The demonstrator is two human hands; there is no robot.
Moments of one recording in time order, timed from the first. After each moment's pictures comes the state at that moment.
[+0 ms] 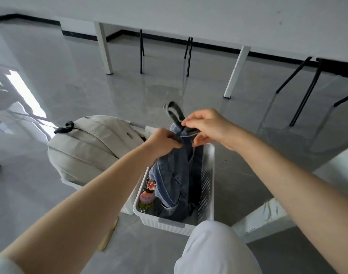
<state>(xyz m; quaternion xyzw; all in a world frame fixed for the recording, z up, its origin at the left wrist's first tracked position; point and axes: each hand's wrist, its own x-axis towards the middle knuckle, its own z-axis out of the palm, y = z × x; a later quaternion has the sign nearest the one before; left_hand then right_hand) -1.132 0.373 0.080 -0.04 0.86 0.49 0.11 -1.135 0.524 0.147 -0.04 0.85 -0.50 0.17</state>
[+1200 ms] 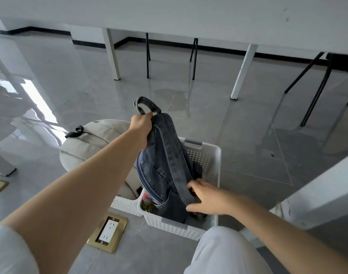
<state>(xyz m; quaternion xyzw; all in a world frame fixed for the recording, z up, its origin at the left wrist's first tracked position) -1.157 0.324 0.105 -0.28 0.65 0.71 0.01 -1.059 0.533 0.021 -0.18 0.93 -0.12 0.31</state>
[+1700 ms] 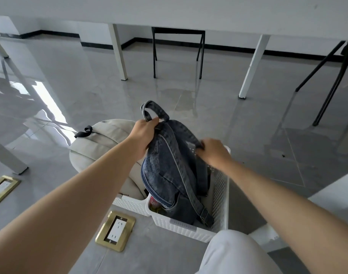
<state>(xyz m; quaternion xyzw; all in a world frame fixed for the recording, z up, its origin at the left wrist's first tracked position) -1.137 0.307 0.095 -0.21 0.68 0.70 0.02 -1.162 0.513 0.028 -0.11 0.98 -0.17 0.03</state>
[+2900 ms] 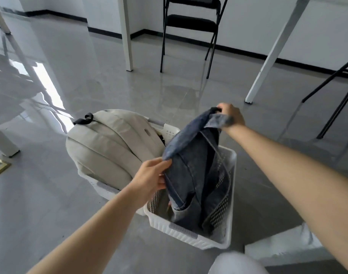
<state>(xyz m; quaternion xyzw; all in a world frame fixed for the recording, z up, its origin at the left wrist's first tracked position) -1.069 0.311 0.006 -0.20 0.57 0.79 0.12 -1.257 0.502 0.066 0.00 0.97 -0.24 -0.05</state>
